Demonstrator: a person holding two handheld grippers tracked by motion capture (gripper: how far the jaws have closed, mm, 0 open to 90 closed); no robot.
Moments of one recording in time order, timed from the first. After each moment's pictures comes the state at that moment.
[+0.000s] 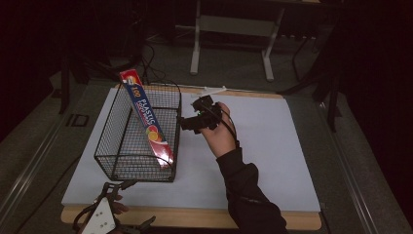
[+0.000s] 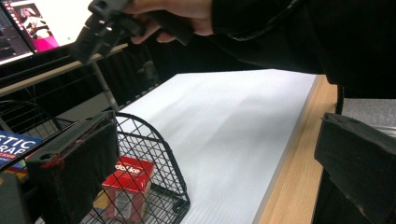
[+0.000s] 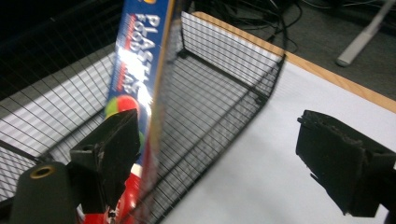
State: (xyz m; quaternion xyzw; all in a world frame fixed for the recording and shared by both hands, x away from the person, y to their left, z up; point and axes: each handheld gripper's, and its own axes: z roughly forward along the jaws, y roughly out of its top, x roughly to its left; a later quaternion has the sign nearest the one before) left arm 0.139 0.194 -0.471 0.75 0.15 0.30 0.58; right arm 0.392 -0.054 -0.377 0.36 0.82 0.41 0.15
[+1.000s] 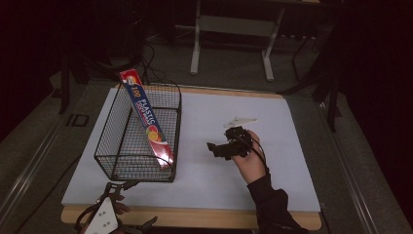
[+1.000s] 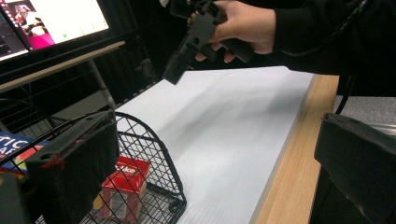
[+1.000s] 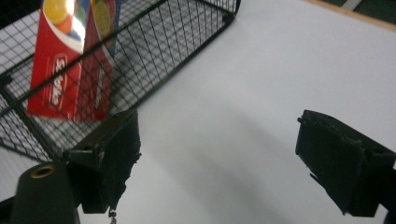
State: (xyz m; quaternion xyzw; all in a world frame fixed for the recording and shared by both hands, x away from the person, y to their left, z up) left arm 0.140 0.190 -0.472 0.75 0.15 0.29 0.58; right arm 0.357 -0.146 -0.441 0.38 0.83 0.39 0.14
